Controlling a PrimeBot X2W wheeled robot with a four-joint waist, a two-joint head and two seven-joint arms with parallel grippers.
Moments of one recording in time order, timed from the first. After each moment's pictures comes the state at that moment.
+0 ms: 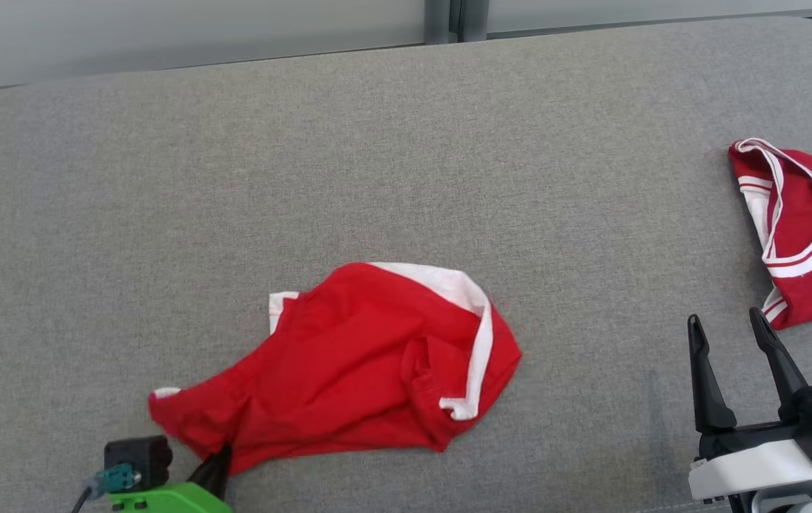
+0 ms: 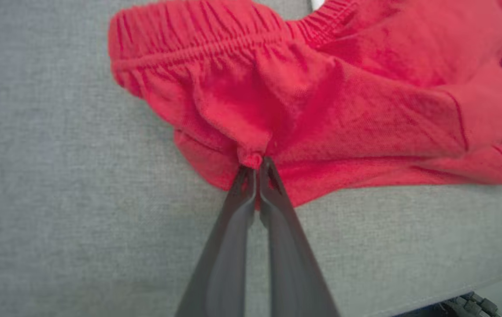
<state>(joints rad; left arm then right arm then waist) -0.07 0.56 -0.71 0.01 -0.92 0.37 0.05 0.11 -0.08 -0.08 -0.06 0.06 0.13 -0.26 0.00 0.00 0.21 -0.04</state>
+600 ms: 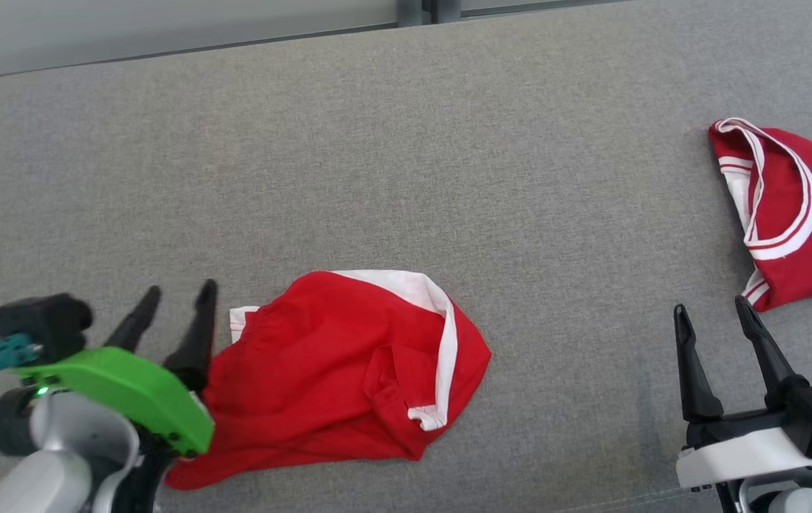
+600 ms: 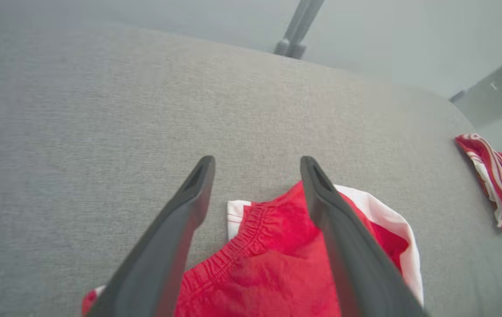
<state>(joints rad) -0.16 0.71 -0.48 -0.37 -1.04 0.49 0.12 0.09 -0.08 -0.06 -0.05 0.06 0.13 -0.26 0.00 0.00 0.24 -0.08</state>
